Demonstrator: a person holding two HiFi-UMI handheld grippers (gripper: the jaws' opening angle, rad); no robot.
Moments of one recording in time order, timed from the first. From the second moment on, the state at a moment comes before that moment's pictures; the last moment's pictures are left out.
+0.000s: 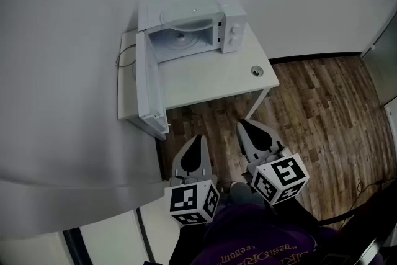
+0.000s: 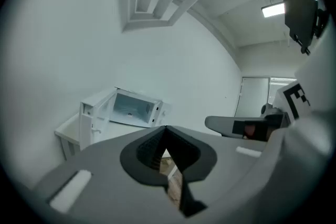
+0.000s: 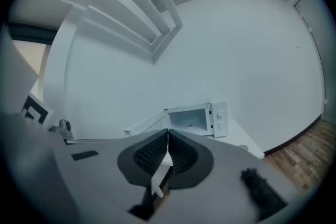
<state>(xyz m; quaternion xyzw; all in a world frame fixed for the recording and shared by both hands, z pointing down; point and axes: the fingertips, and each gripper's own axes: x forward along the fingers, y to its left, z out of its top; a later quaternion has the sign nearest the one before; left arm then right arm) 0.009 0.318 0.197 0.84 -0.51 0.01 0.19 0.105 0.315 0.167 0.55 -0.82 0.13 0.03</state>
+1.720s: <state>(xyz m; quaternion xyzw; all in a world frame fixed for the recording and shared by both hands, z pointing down) 0.064 0.161 0.207 0.80 -0.56 0.02 0.19 0.164 0.129 0.174 0.50 -0.86 0.14 0.02</state>
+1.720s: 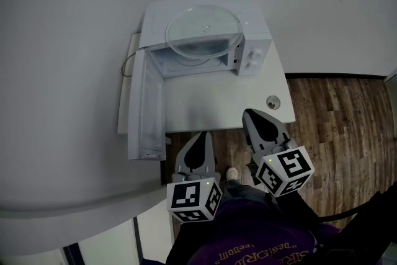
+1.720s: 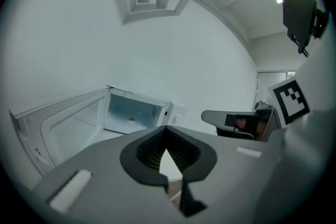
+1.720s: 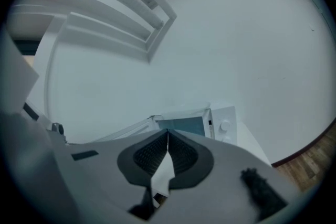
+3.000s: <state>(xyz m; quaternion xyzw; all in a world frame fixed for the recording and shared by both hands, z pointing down) 0.056 0.056 0.208 0.82 -0.52 0.02 0.23 0.144 0.036 0.172 0.52 -0.84 0.15 0.01</state>
